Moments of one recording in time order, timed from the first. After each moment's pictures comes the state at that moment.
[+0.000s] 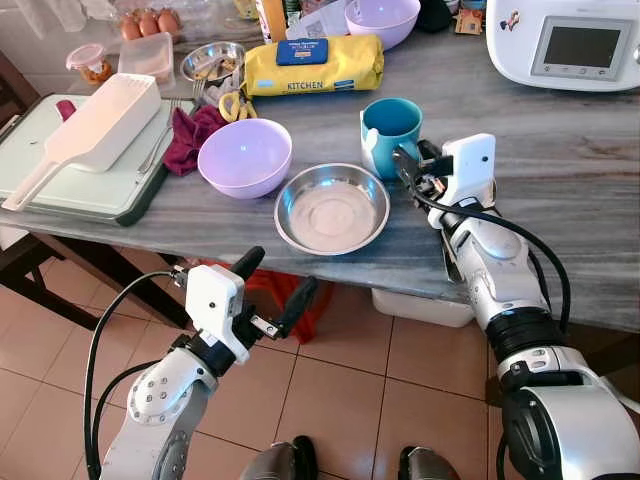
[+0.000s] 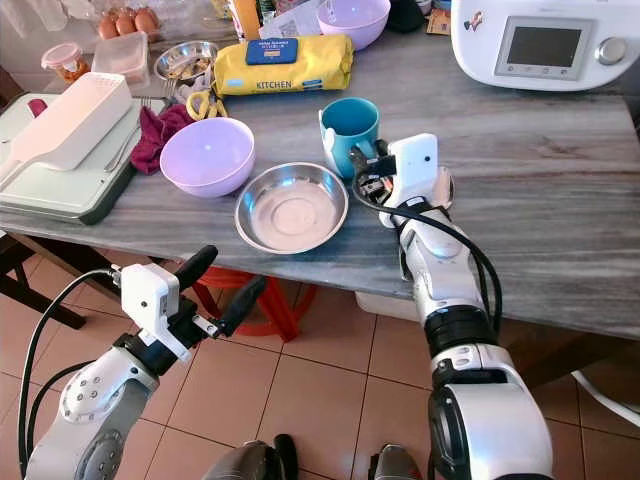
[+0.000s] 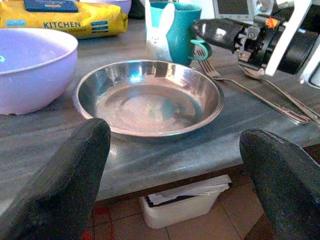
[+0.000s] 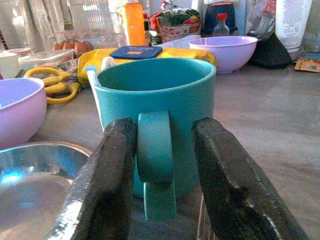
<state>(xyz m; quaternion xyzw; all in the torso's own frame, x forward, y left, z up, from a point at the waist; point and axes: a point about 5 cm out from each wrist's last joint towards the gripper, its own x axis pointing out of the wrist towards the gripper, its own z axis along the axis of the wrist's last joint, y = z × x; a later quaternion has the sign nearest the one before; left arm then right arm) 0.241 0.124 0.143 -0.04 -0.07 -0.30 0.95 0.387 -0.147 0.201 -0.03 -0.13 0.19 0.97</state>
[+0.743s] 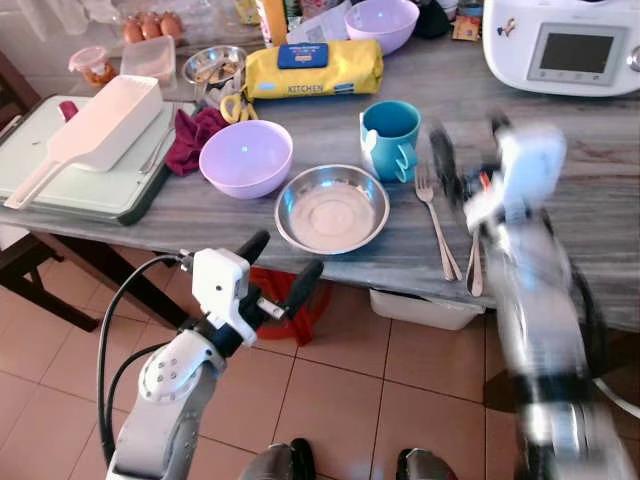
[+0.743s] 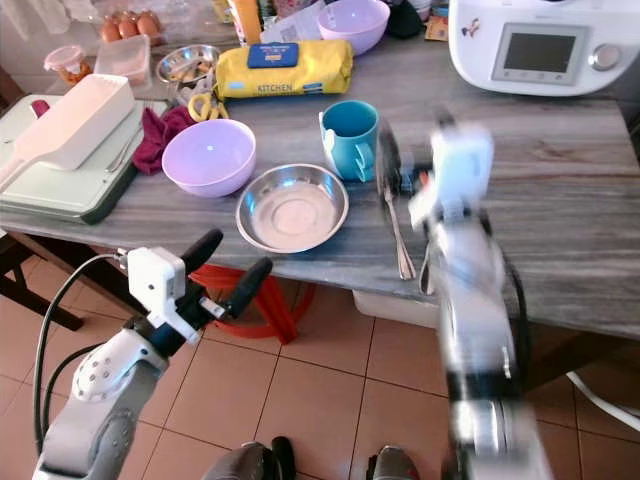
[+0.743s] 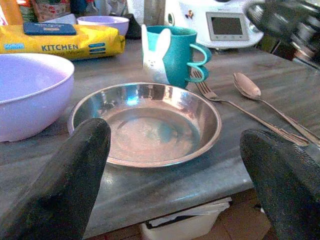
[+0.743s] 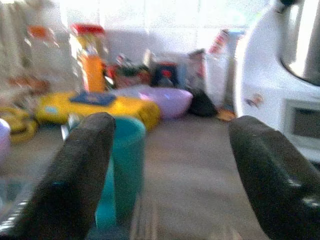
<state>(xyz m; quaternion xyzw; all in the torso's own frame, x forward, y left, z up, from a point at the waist) 0.259 0.117 0.150 -0.04 -0.10 -0.30 0.95 0.325 -0.169 0.219 -0.08 -0.22 0.06 0.97</state>
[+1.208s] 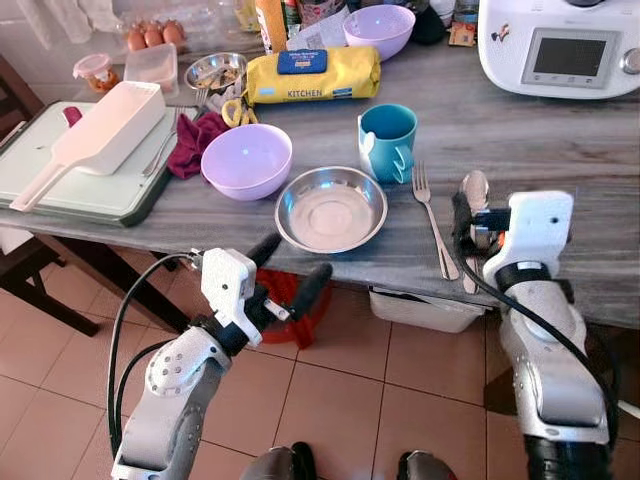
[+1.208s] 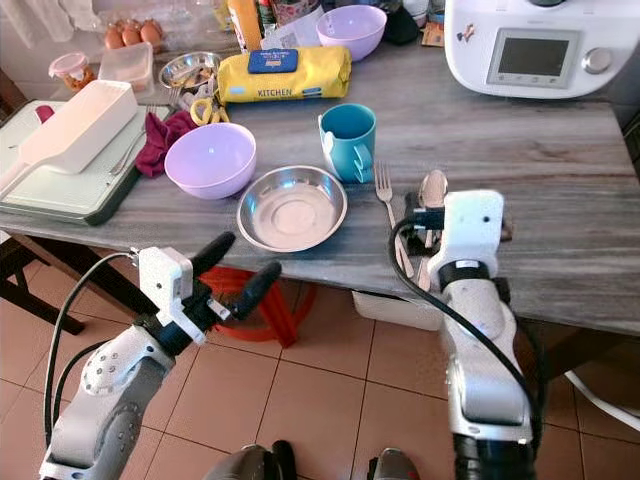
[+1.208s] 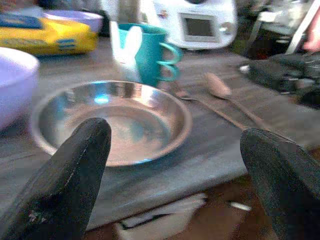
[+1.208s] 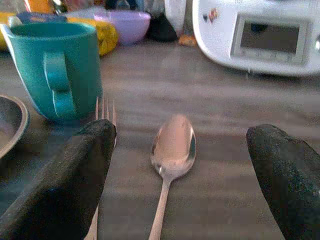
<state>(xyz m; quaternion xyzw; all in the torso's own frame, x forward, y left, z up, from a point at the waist) 0.259 0.111 0.145 -0.07 -0.08 -0.37 0.92 0.298 -0.180 0.191 -0.08 -0.06 -0.05 0.99</state>
